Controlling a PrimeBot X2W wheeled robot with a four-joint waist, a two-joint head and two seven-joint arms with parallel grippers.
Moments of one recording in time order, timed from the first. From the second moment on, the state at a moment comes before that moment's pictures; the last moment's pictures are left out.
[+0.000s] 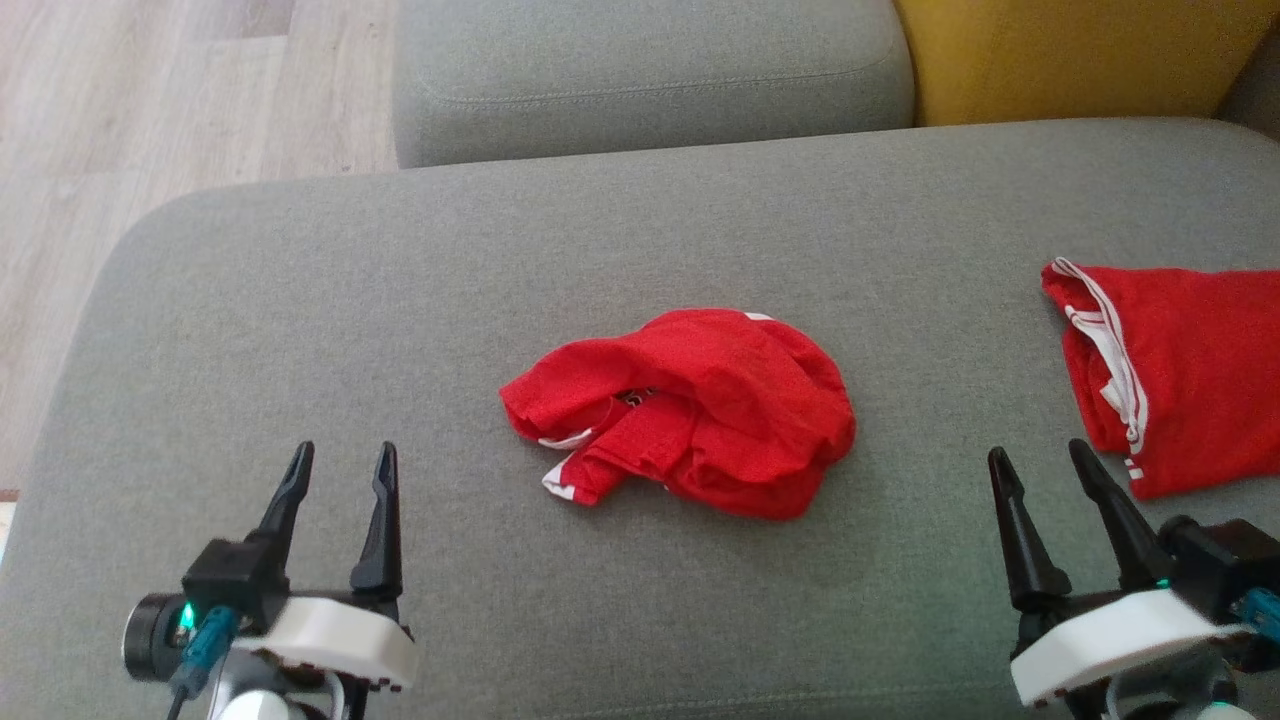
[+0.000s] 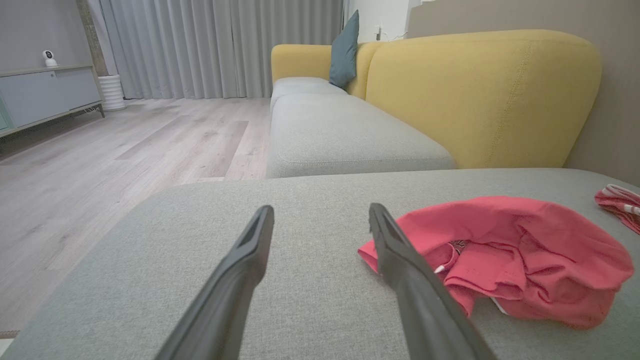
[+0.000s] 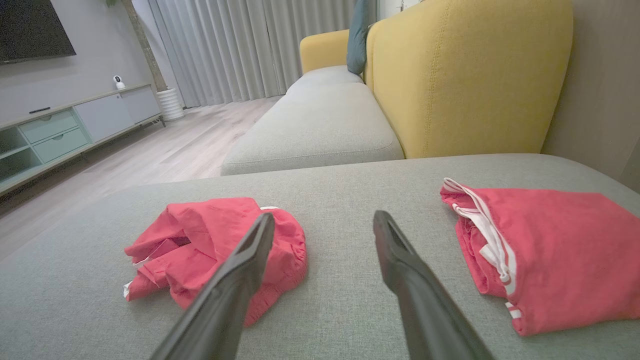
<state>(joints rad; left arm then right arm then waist) 0.04 0.22 -0.28 0.09 -0.27 0.14 -0.24 0.18 -0.08 0.01 -0.15 0.21 0.13 0.11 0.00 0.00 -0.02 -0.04</state>
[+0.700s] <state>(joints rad) -0.14 0.16 -0.46 0.14 -0.25 0.04 -0.10 0.16 -0.08 0.03 -0.17 0.22 0.13 0.11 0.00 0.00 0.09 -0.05</state>
